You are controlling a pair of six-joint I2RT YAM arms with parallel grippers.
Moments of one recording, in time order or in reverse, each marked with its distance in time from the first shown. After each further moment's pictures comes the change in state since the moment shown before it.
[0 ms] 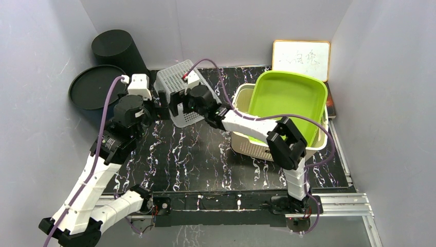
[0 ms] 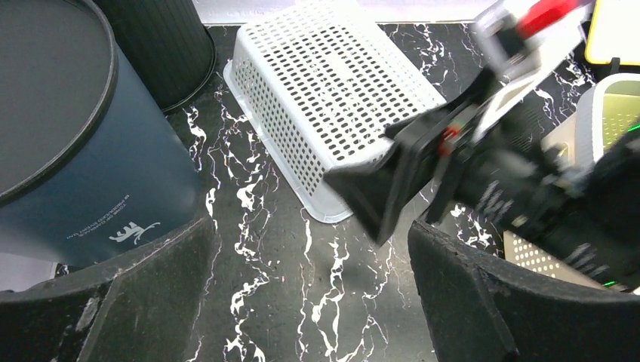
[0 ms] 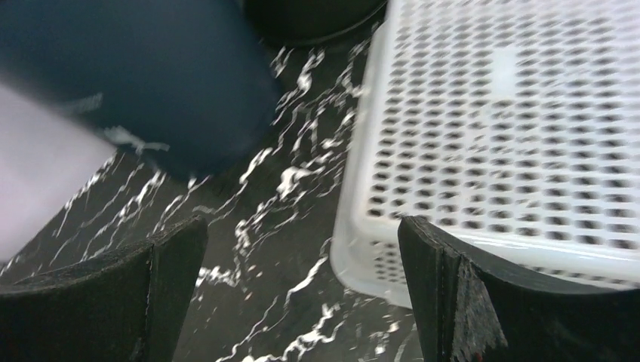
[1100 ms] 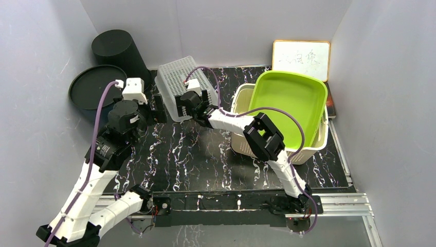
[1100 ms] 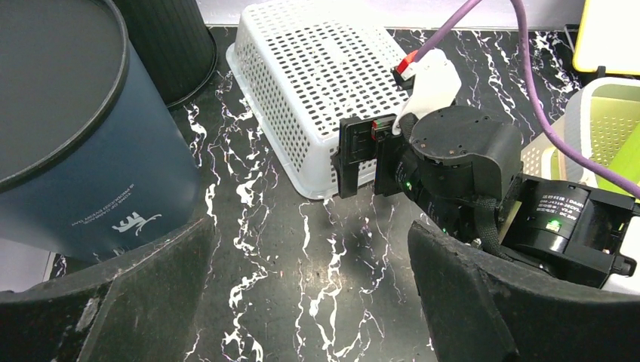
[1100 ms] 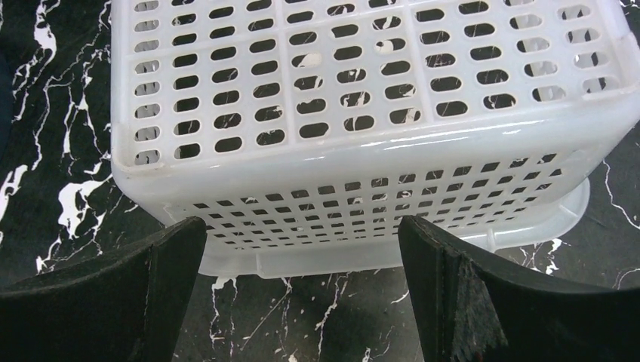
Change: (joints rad) left arm 0.000 -0.063 -0.013 -0.023 0.000 -0.019; right arm -0.004 0.330 0.238 -0.225 0.353 0.069
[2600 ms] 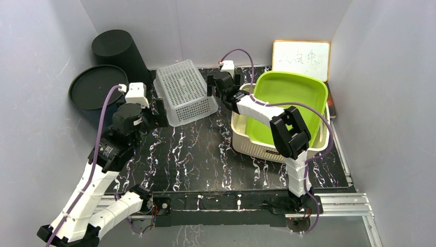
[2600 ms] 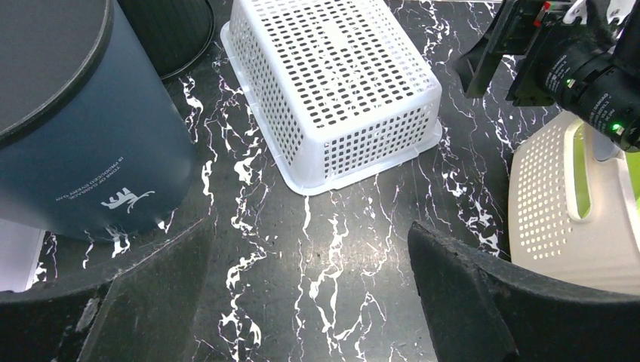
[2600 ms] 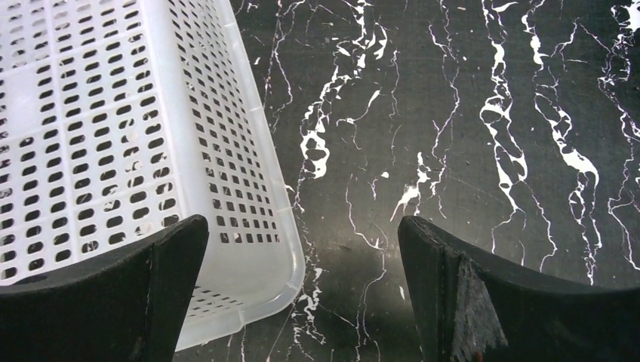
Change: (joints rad) left arm 0.000 -0.018 -0.060 -0.021 0.003 -0.034; right arm -0.235 -0.243 -0.220 0.035 -0.019 -0.052
